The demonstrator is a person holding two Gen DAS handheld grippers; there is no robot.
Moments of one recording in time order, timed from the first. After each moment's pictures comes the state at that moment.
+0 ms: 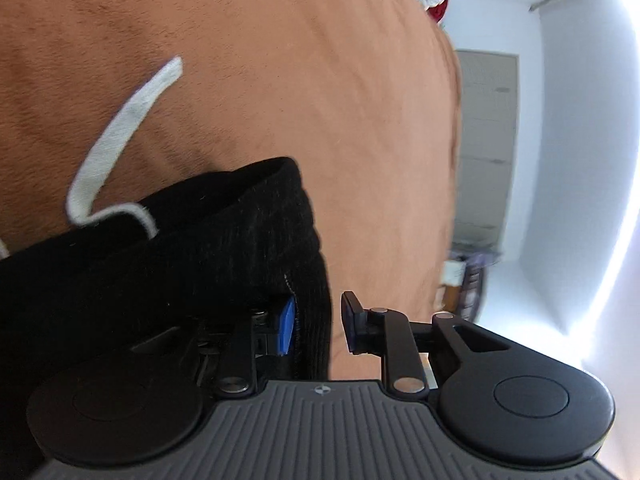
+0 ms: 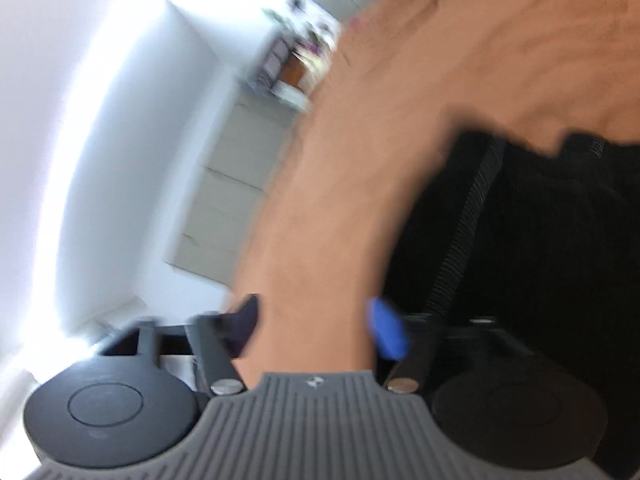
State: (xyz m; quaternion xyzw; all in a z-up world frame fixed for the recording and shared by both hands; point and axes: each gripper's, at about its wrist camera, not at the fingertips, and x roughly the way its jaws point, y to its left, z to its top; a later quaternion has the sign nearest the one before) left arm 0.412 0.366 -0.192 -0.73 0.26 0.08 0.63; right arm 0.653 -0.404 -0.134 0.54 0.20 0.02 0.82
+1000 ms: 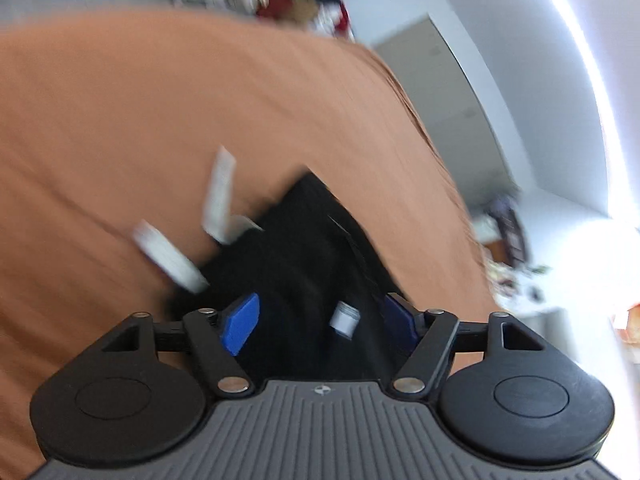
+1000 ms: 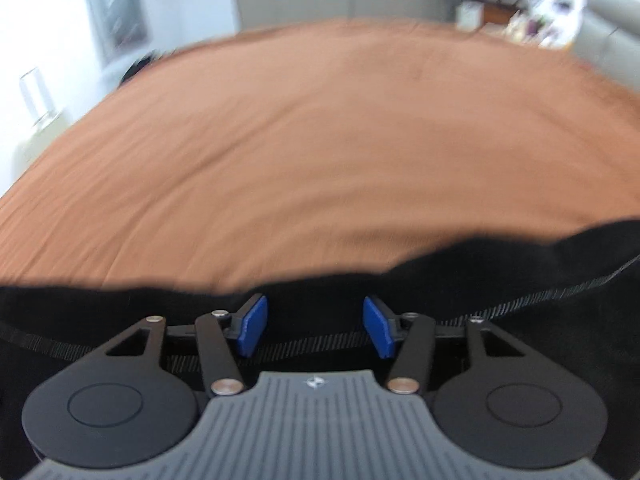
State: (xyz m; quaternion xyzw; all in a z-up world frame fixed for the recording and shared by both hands) left arm 0.346 0.331 -0.131 -0.49 0.27 0.12 0.82; right arm 0.615 -0.089 -0.217 -0.01 0.38 0.14 0.92
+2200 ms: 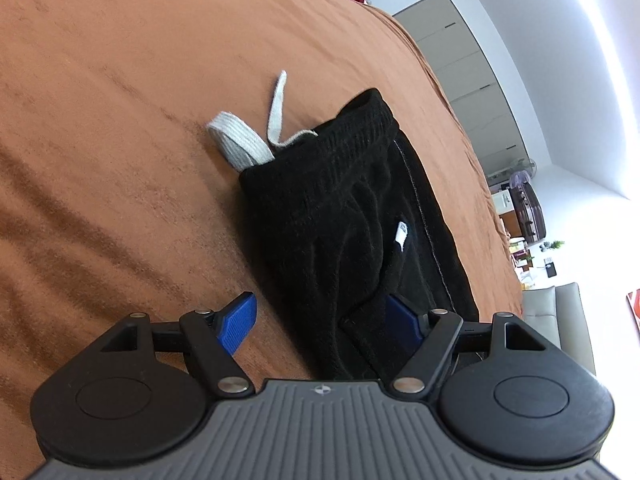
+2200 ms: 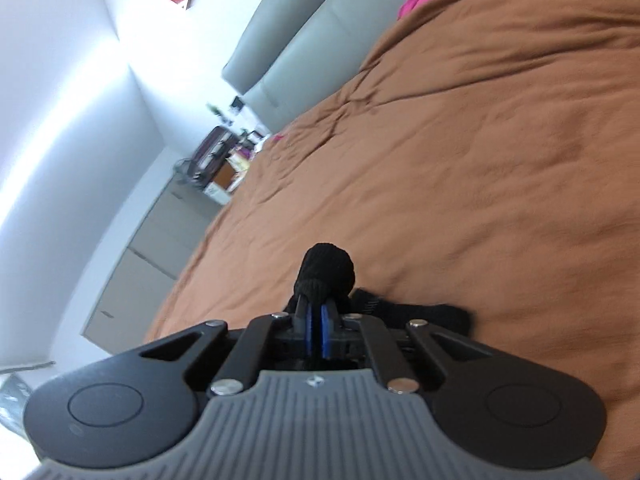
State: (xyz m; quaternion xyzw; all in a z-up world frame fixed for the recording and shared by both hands) left arm 0.291 0.320 -0.183 -0.51 0.32 0.09 0.79; right arm 0.567 -0.499 -0.201 0.43 0.17 -0.16 0.87
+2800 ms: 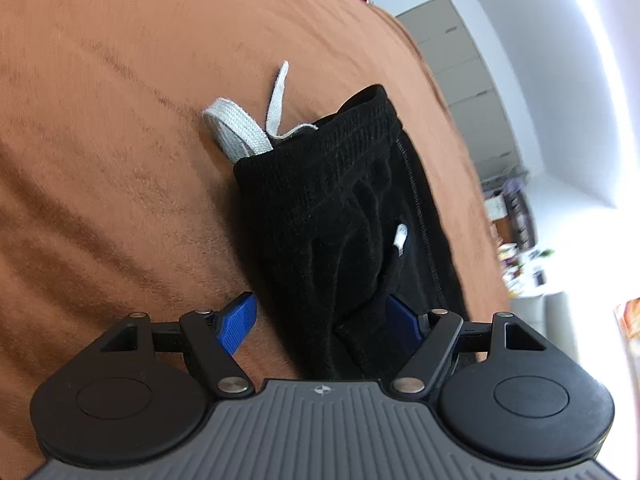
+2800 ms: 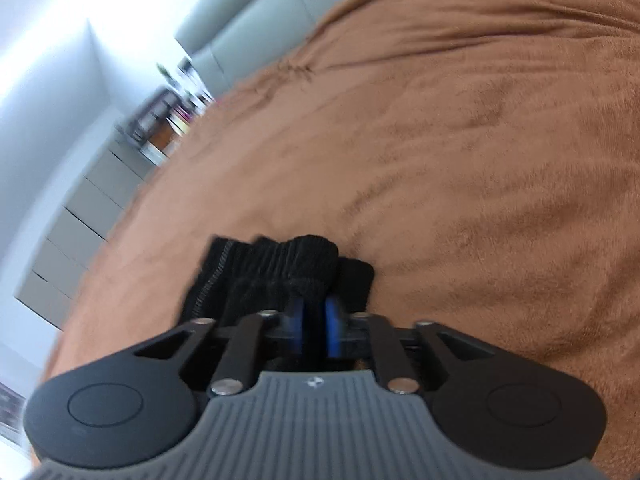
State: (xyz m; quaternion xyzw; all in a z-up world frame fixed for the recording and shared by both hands) left arm 0.282 0.324 -0.190 -0.54 0.30 0.08 0.78; right arm 0.553 -0.491 -0.227 0.39 0.23 -0.20 0.87
